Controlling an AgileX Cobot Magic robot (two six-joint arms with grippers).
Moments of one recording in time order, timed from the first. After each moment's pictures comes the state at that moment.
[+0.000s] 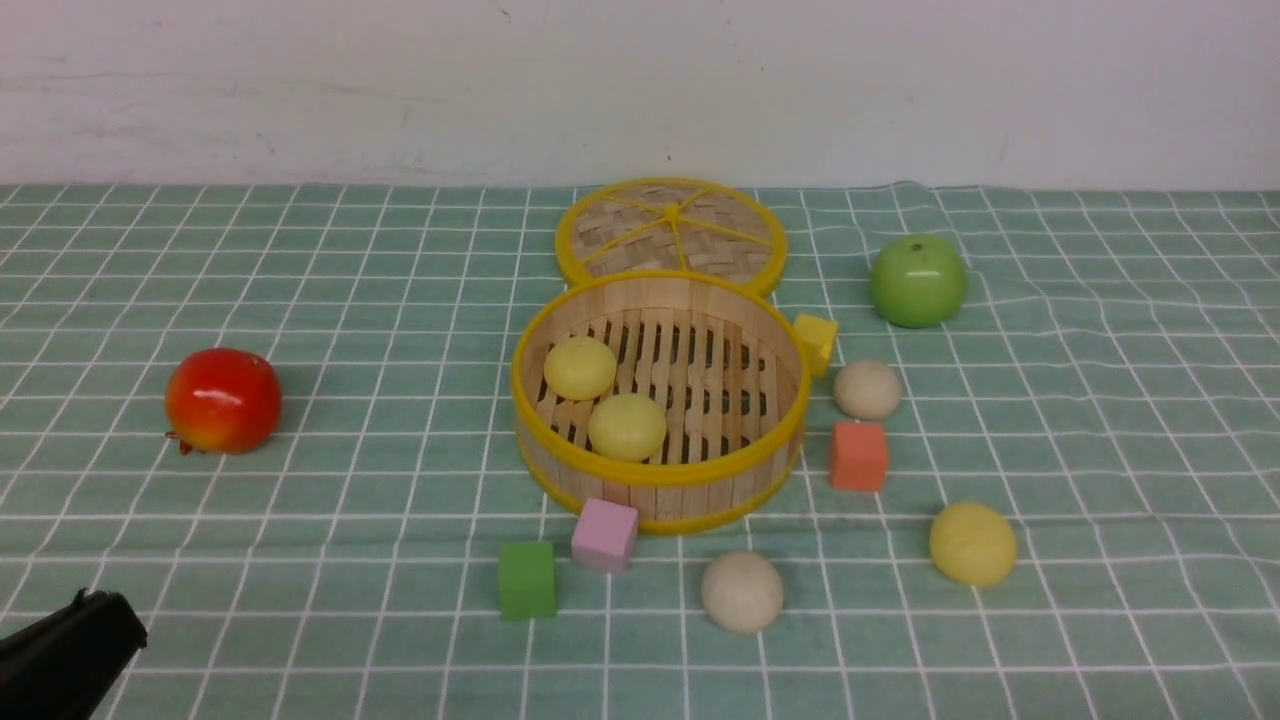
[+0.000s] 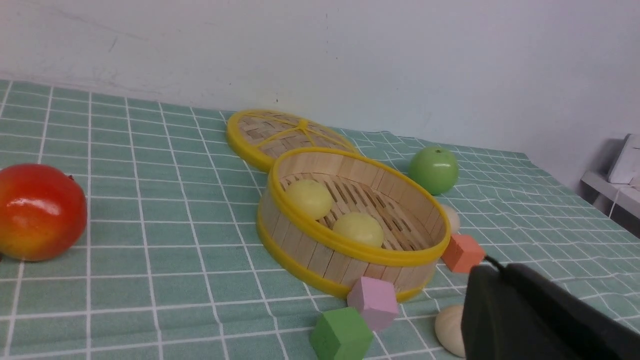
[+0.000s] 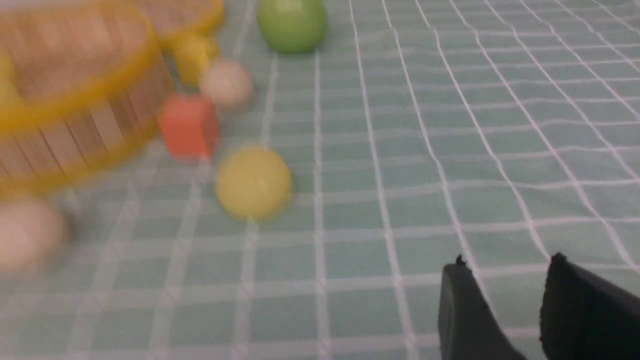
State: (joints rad) right arm 0.01 -0.01 0.03 0.06 0.24 0.19; left arm -0.35 0.19 -0.18 -0.48 0.10 0.14
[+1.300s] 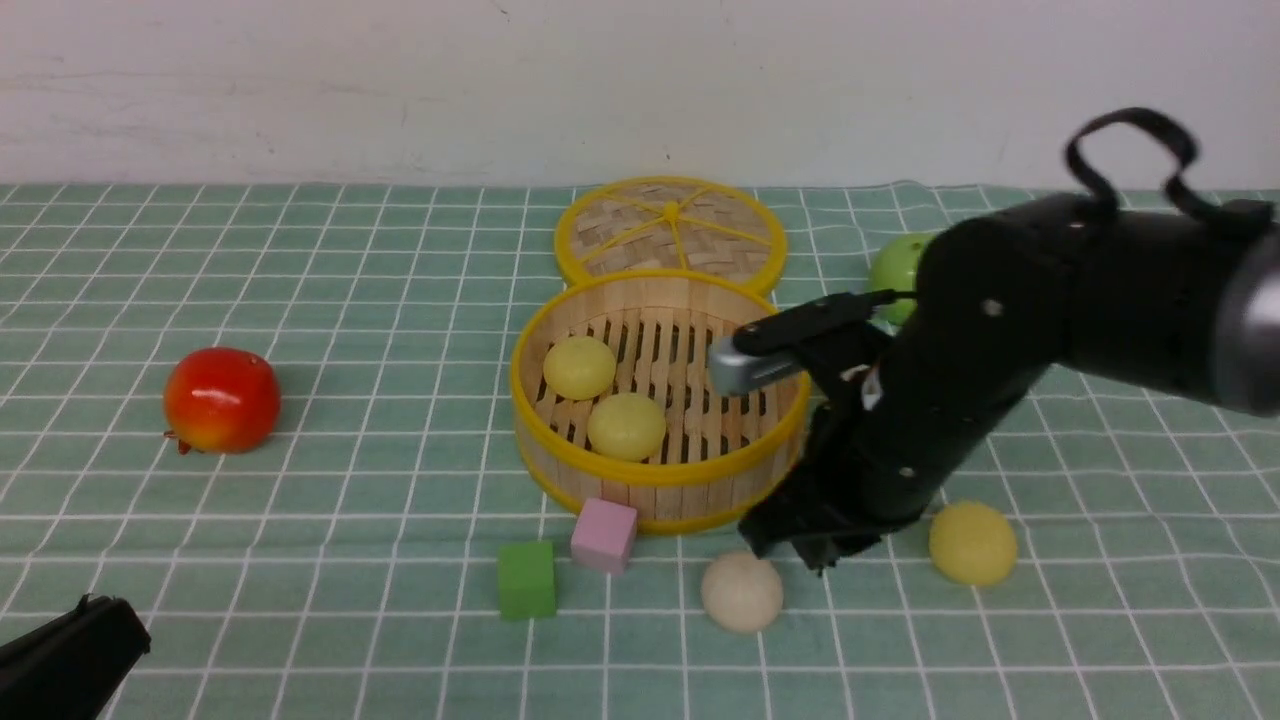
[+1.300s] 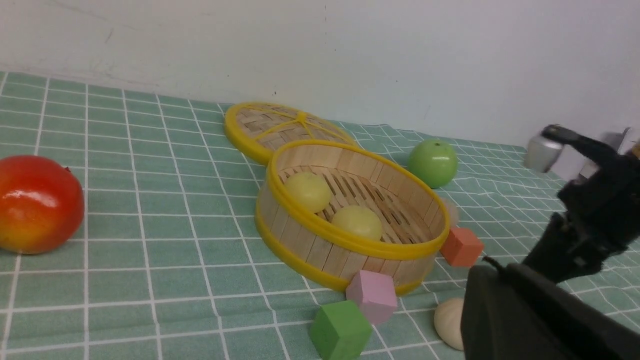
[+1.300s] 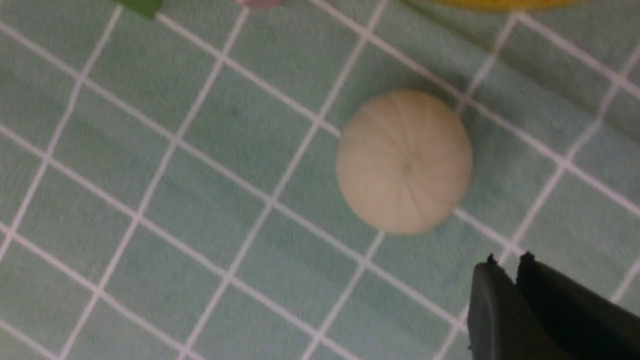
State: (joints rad) right arm 0.55 1.81 -1.35 0.14 0.85 0.00; left arm -0.35 0.19 -0.18 -0.48 0.11 0.14
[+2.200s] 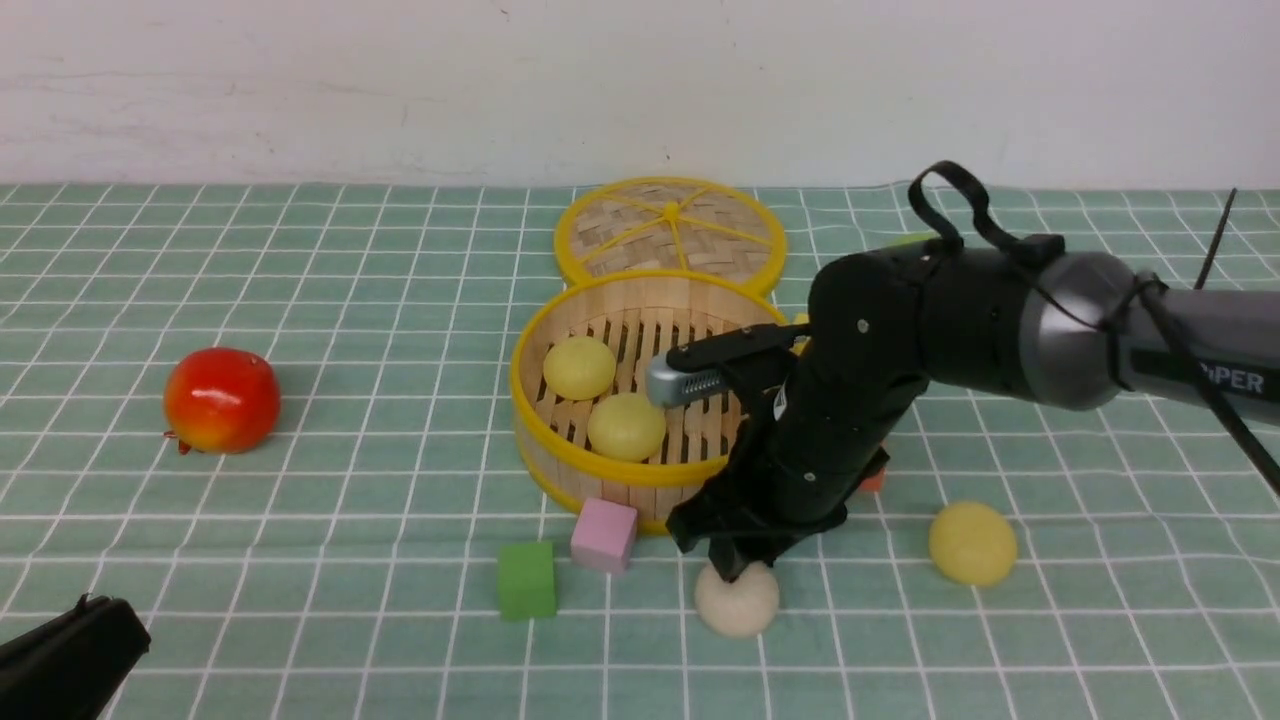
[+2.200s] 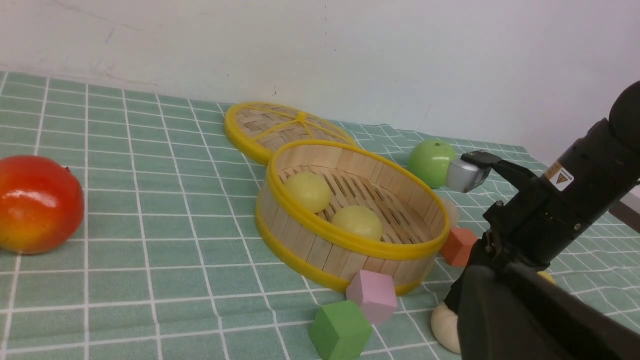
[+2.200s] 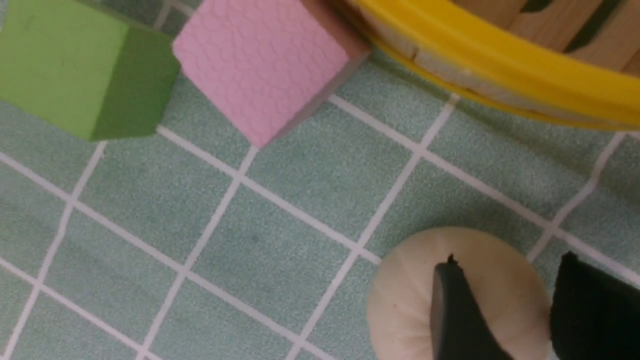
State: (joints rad) right arm 0.55 1.99 -1.44 0.23 0.80 -0.02; left arm -0.35 0.19 -0.18 -0.48 0.11 0.14
